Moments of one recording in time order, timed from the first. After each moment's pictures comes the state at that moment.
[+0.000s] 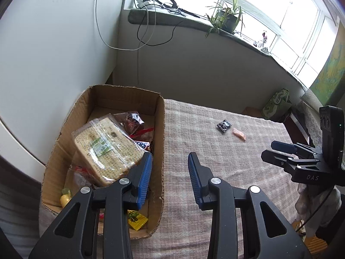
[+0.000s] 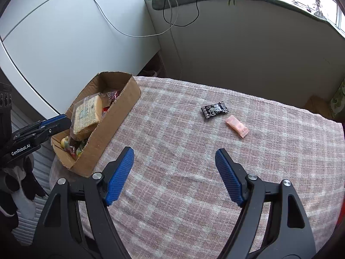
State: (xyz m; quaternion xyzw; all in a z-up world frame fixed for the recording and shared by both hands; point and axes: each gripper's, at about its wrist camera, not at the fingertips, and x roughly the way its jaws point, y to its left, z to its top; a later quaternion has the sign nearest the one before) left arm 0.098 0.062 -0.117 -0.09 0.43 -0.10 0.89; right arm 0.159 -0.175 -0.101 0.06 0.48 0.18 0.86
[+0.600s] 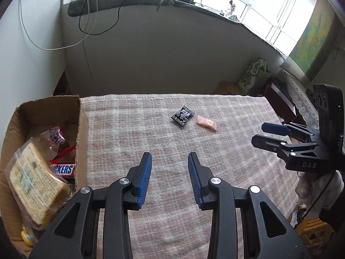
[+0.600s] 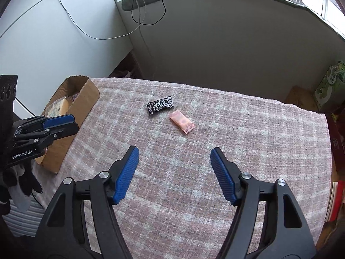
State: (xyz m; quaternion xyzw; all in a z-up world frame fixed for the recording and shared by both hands) left arm 0.154 -0.038 -0.145 -0.03 0.47 -0.20 0.86; right arm 0.181 -0.245 -0.125 0.04 0.49 0.15 0.86
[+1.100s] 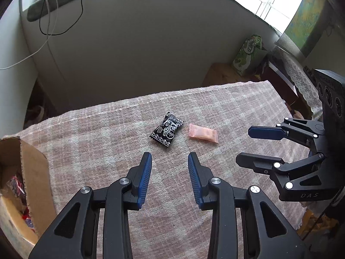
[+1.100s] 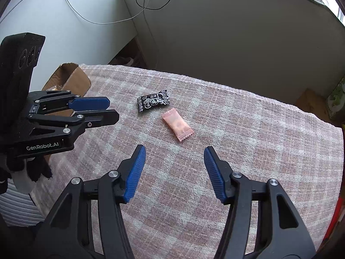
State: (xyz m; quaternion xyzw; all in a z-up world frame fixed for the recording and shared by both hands) left arm 0.221 -0.094 -0.182 0.03 0.50 -0.24 0.83; right arm 0.224 -0.242 -0.166 0.02 0.52 0.18 0.83
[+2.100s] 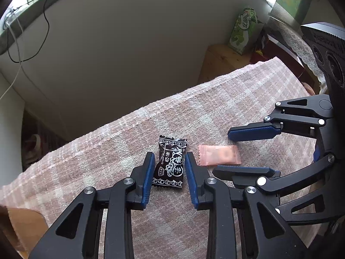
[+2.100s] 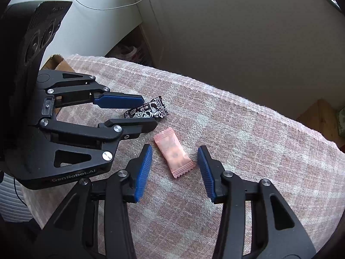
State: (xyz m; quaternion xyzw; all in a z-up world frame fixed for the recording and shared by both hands) left arm 0.267 -0.131 -0.213 0.13 0.50 -0.27 0.81; right arm 0.283 -0.216 -0.200 -0.01 0.54 0.21 0.81
